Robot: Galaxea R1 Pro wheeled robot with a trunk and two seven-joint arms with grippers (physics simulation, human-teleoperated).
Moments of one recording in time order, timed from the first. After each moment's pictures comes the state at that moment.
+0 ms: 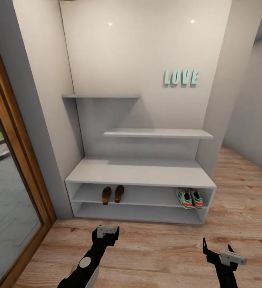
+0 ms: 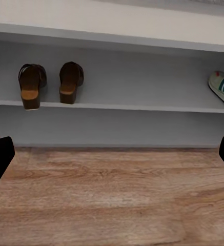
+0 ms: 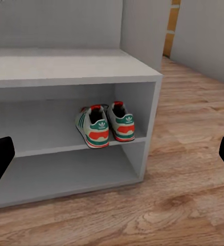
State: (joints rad) left arm -0.38 -0.12 -0.20 -0.64 0.11 -0.23 0.01; right arm -0.48 -0.18 0.58 -0.03 -0.81 -1.00 -0.07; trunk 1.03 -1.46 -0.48
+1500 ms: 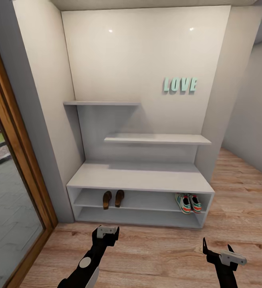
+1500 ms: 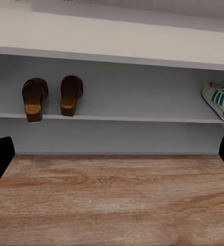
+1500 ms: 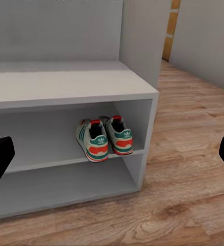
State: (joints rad) left arm -0.38 -0.12 -0.20 -0.64 0.11 -0.23 0.01; right arm -0.48 -0.18 0.58 -0.03 -0.81 -1.00 -0.07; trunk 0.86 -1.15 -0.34
